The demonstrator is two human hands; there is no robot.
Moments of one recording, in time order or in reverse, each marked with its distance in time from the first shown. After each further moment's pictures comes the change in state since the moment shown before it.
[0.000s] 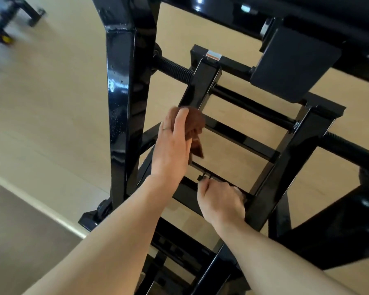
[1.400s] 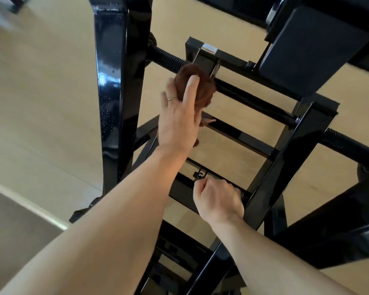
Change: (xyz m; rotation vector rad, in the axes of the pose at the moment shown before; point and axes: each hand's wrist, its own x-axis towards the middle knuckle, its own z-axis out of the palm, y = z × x) left_hand 0.055 0.005 0.027 0.190 0.124 0.109; right_hand -0.003 -0.001 0.006 0.061 0.123 0.039
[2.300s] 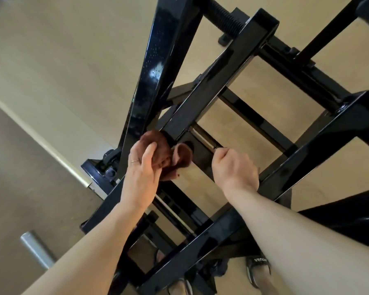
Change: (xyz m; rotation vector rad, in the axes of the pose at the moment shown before) left_hand -0.249 -0.083 -0.046 -0.053 -0.112 -0.388; right_hand 0.001 0.005 0.008 -0.007 0.002 -0.039
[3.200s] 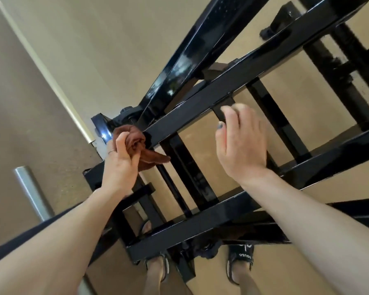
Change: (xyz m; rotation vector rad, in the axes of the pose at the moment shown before) left_hand -0.099 -0.084 -0.002 -0.211 0.098 -0.450; right_hand -0.038 -0.036 -0.004 -0.009 0.290 -0.752
